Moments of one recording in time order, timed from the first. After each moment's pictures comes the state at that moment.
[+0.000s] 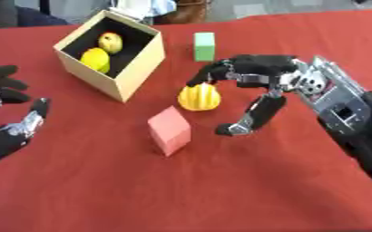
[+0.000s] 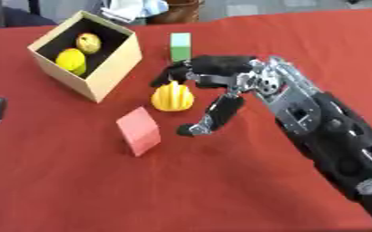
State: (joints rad) left arm -0.14 0.35 -0.01 -1.92 -0.13 0.04 0.04; right arm -0.83 -0.45 0.47 -1.42 0.40 -0.41 0.63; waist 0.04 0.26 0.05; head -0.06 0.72
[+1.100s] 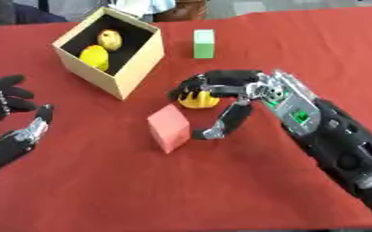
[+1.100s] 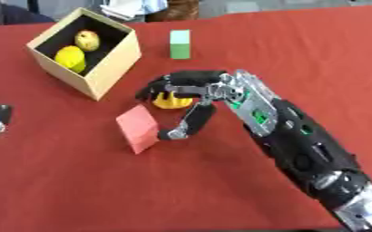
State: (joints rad) left arm -0.14 0.33 -0.02 -1.90 -0.13 0.04 0.02; right arm -0.84 -0.34 0.47 -1.26 0.45 -0.44 0.61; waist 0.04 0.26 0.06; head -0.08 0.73
